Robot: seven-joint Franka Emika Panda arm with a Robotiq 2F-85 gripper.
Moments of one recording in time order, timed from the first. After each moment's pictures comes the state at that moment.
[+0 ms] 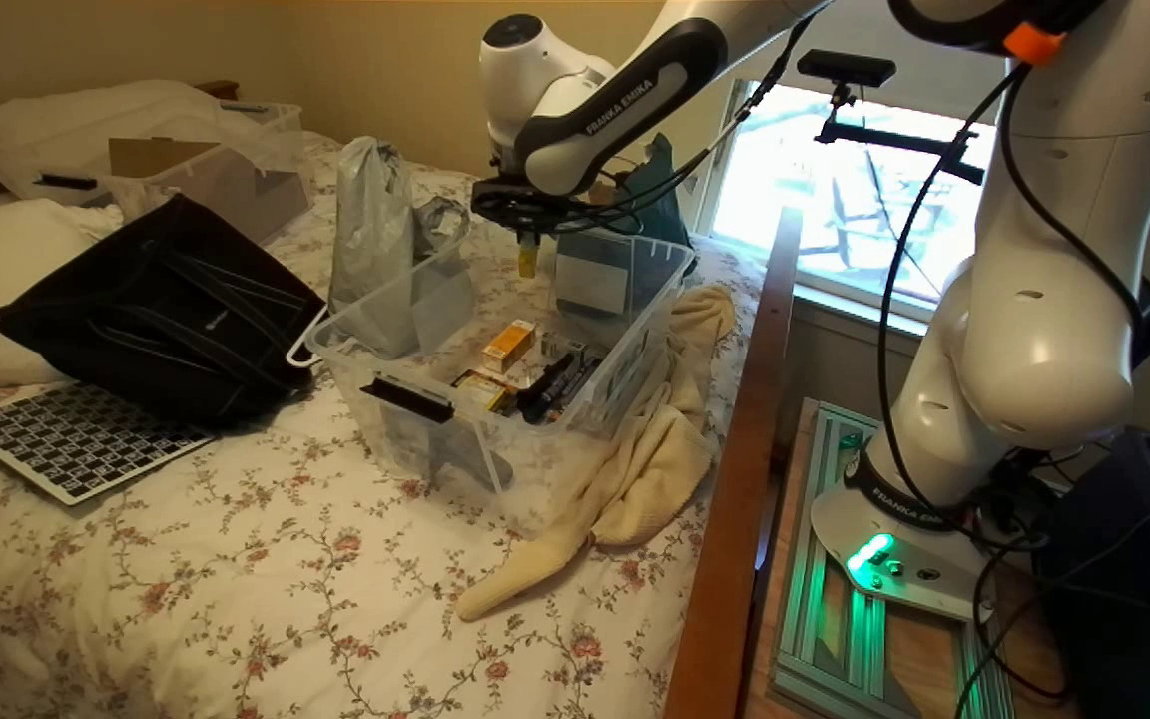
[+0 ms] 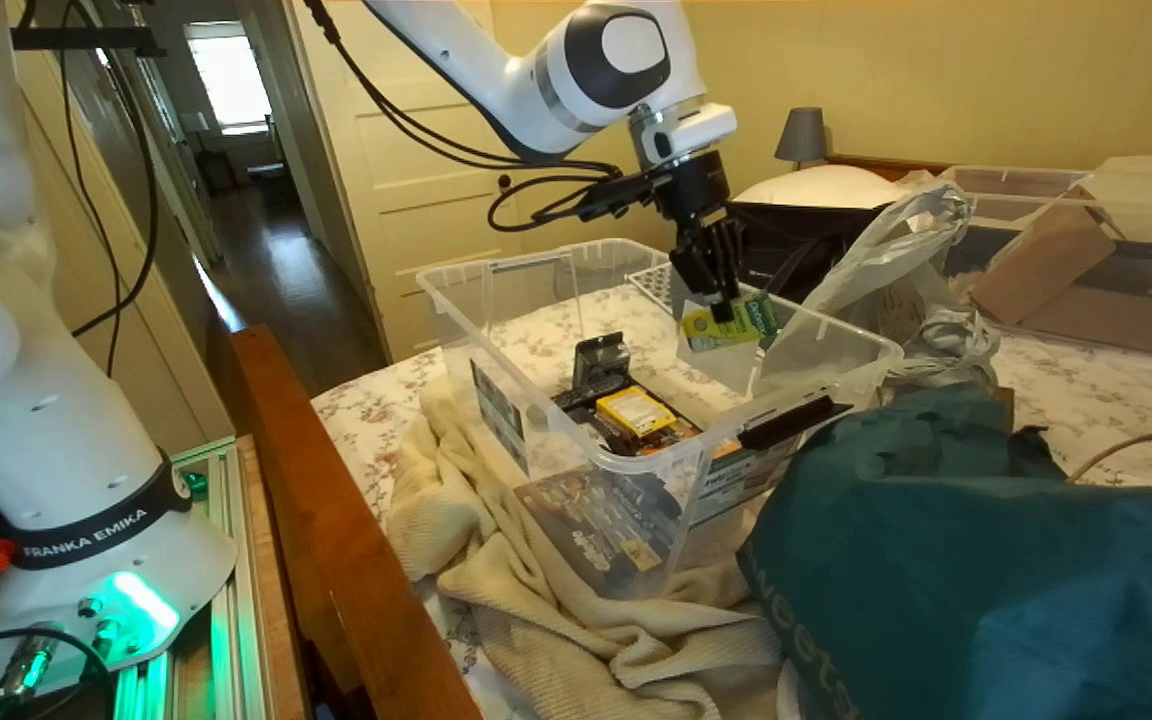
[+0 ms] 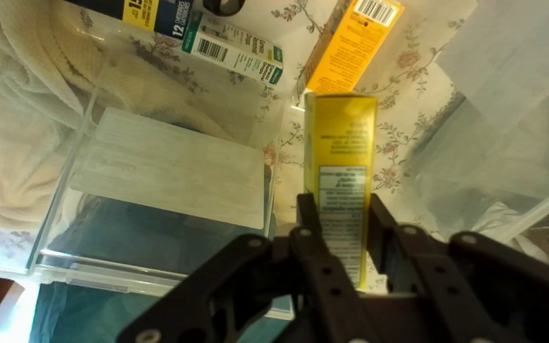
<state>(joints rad) 0.08 0.30 -0.27 -1.97 -0.45 2.41 1.33</state>
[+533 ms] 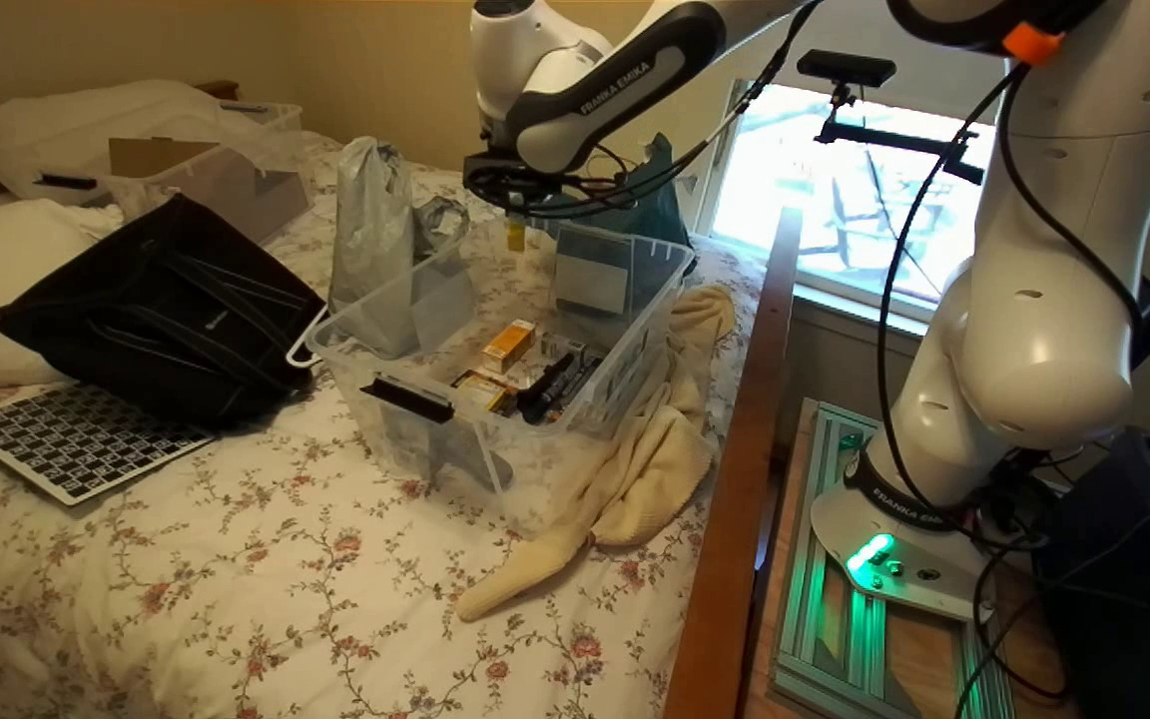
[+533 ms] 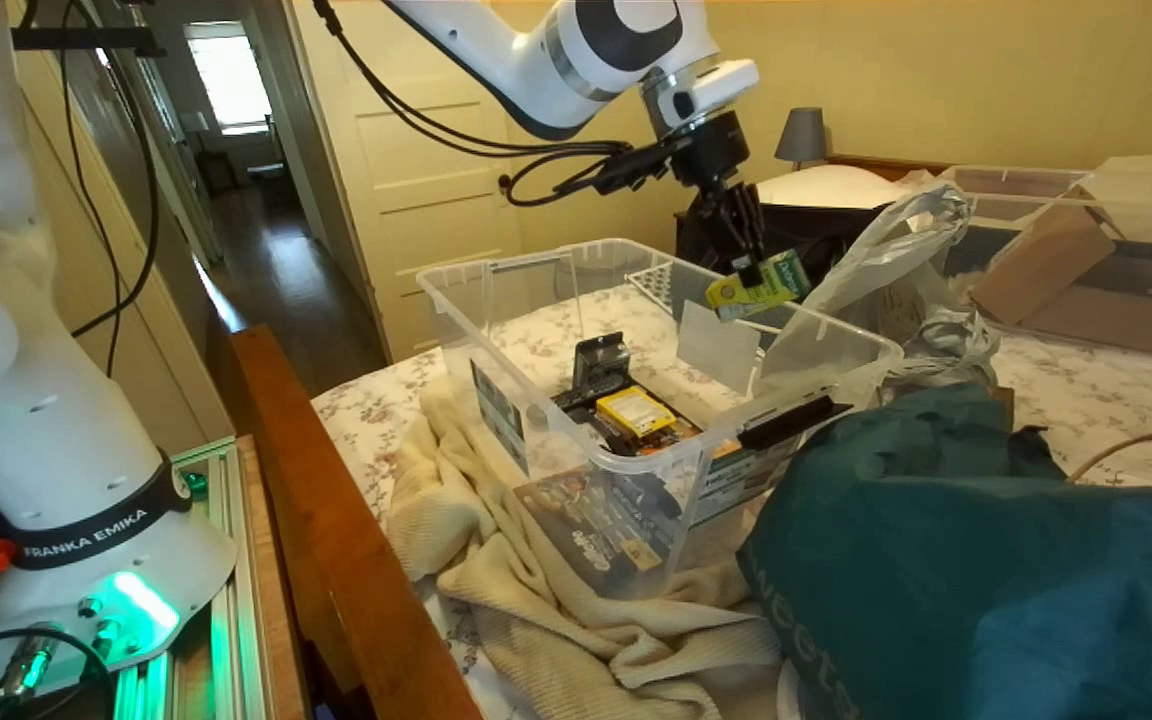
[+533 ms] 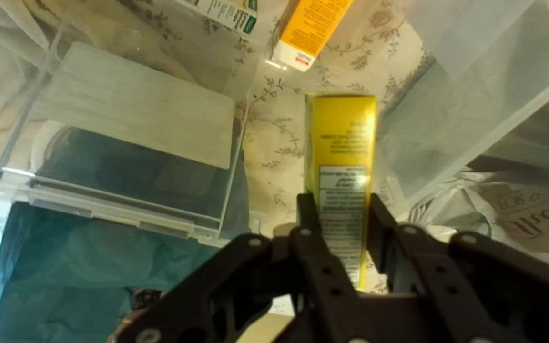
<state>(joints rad) 0.07 0.30 -0.26 -1.89 -0.49 2.40 1.28</state>
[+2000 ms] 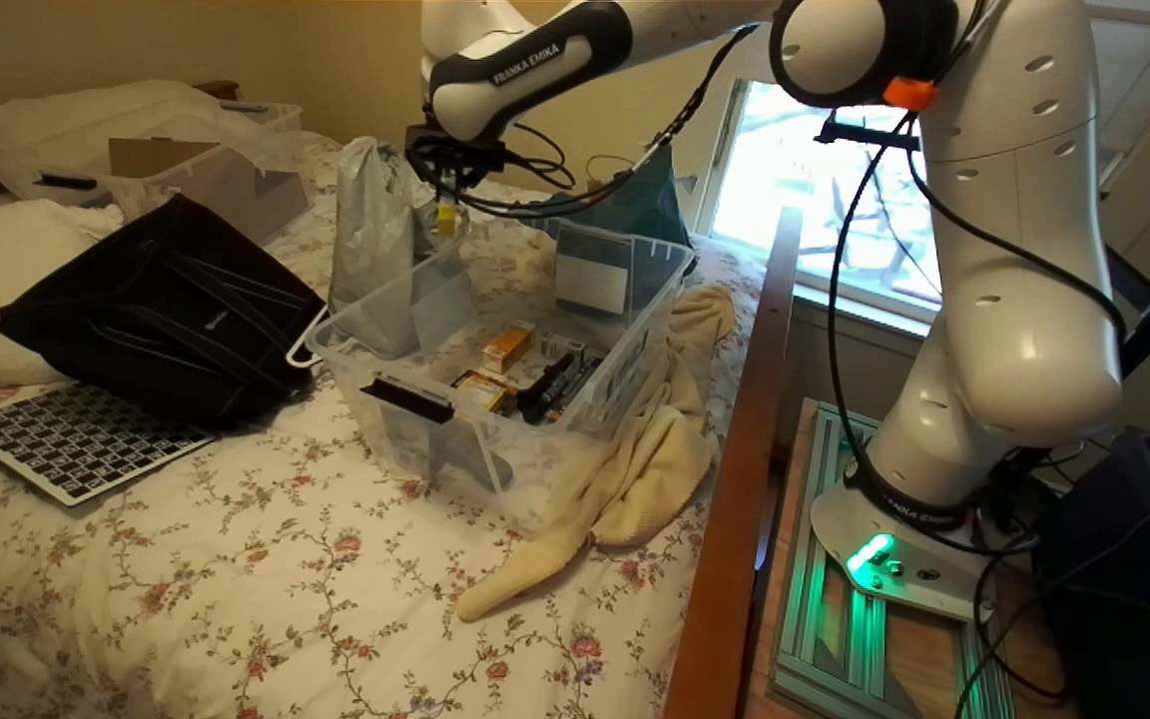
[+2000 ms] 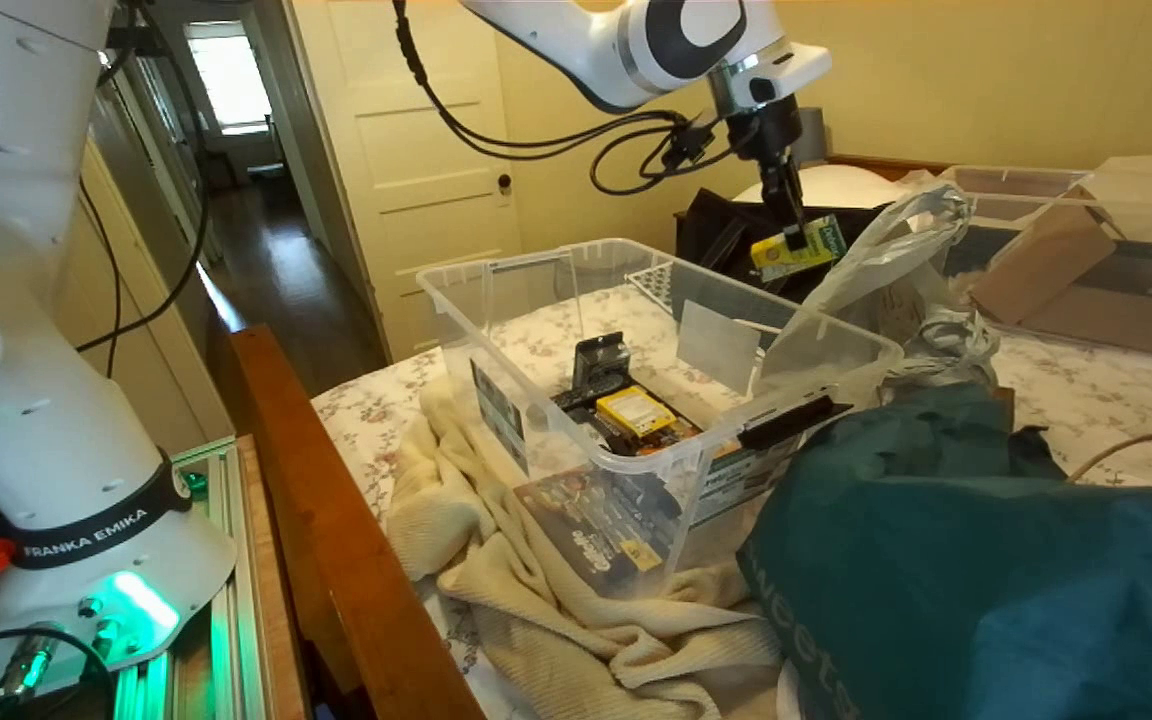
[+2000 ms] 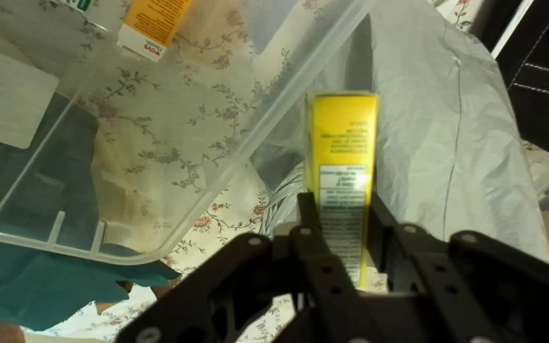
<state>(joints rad) 0.00 0.56 -0.18 -1.49 -0.18 2.39 0.97</state>
